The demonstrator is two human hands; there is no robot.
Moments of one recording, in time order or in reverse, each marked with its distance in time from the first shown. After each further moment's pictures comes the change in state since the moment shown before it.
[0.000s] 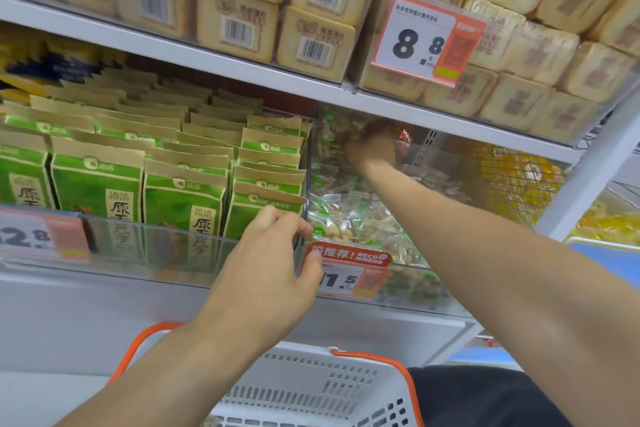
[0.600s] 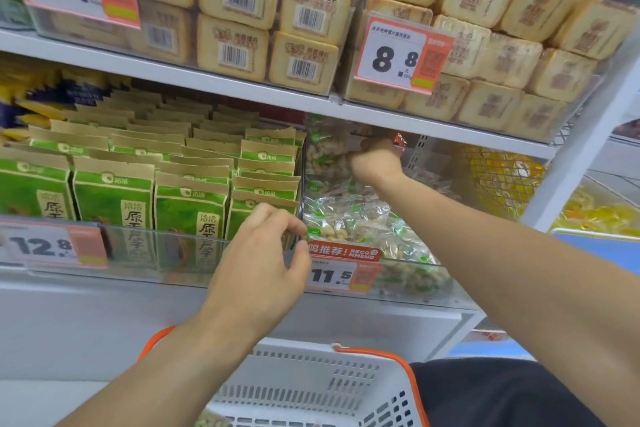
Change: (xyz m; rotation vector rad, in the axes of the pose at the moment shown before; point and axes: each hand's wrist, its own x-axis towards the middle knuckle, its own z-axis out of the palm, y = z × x) left_hand -0.002 -0.004 -0.001 -0.022 0.130 0.089; right_hand -0.039 -0.002 -0.039 0.028 -0.117 0.005
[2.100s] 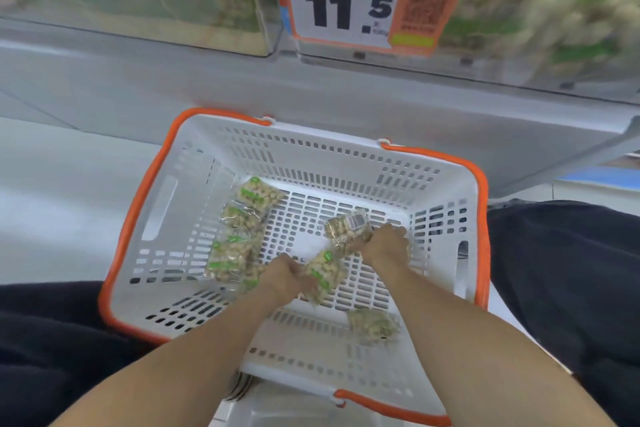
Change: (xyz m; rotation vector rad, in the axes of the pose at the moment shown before) left_hand -0.274 -0.173 0.200 -0.018 -0.694 -1.300; right_hand -0.270 0.324 0.258 -0.290 -0.822 0.557
